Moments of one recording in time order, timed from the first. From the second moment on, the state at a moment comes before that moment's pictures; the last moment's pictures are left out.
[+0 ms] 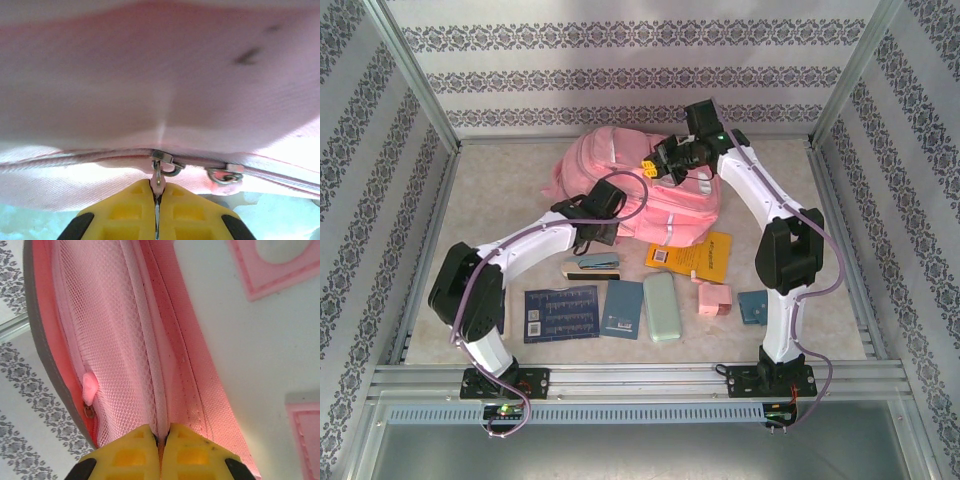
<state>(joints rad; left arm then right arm) -0.57 1.70 1.26 -0.60 -0.27 -0.23 0.33 2.02 1.93 -0.76 -0.72 1.35</state>
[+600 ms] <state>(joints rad) -0.44 1.63 1.25 -0.60 -0.09 -0.24 0.33 2.14 2.24 -1.11 -0.64 1.01</state>
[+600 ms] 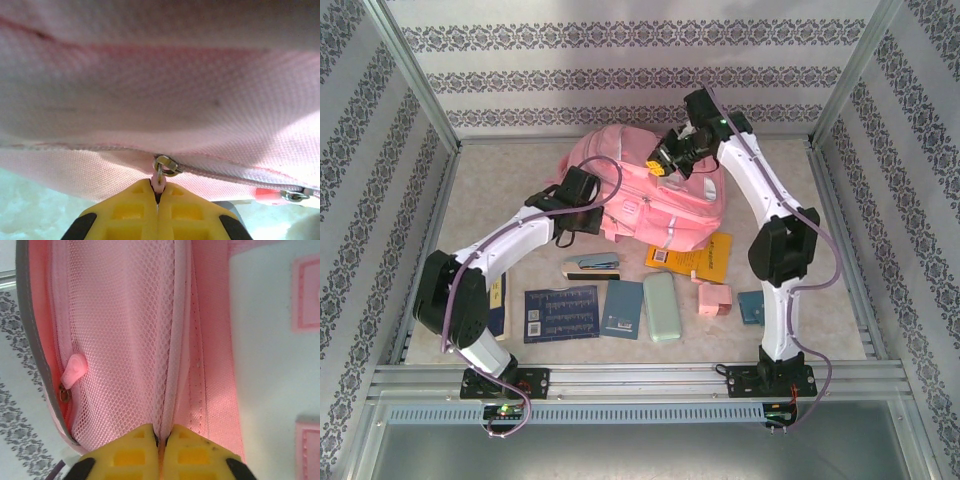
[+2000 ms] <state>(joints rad) -0.53 1.71 1.51 -0.69 0.43 -0.61 0.34 1.61 1.24 -0.57 -0.33 1.16</state>
